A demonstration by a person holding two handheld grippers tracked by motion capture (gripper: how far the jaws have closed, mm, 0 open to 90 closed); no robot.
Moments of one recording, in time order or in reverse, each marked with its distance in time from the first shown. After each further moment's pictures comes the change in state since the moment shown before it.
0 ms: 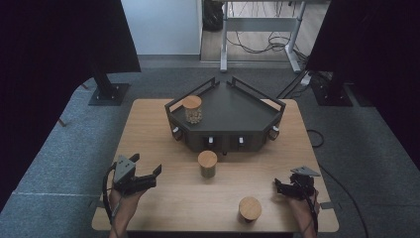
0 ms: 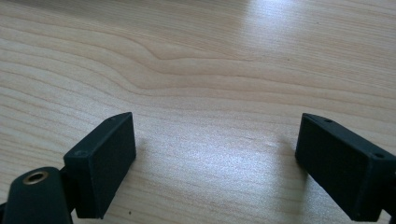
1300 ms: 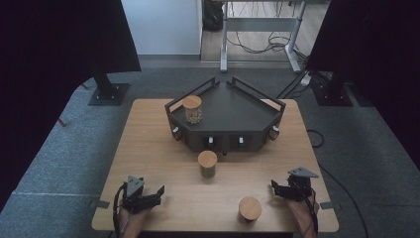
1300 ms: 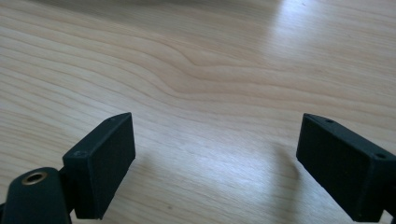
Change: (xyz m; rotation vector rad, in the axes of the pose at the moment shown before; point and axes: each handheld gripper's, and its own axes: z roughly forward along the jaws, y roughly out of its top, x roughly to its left) left arm -0.005 -0.085 0.022 0.211 0.051 -0.081; right arm 0.011 0.002 -0.006 -0.028 0.079 -0.039
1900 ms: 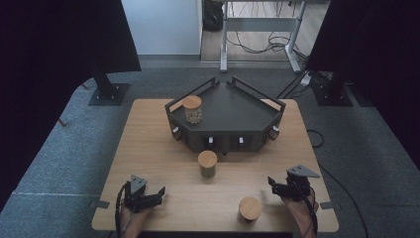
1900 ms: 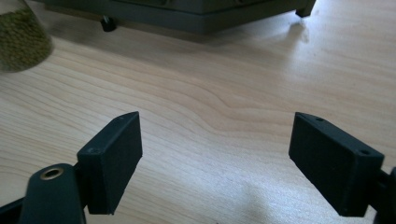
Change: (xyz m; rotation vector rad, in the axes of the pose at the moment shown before) left arm 0.000 -0.001 0.008 0.062 0.020 0.012; right arm 0.023 0.021 -0.026 -0.074 0.024 -0.014
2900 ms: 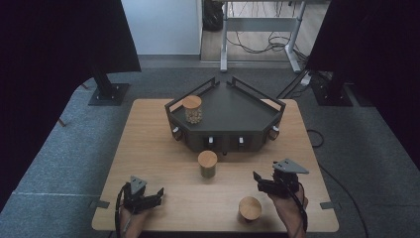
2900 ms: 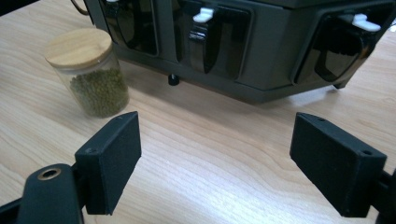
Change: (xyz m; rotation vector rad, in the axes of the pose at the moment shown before) left arm 0.000 -0.003 -0.003 0.019 0.027 -0.006; right arm 0.058 0.049 -0.025 -0.075 0.056 -0.069
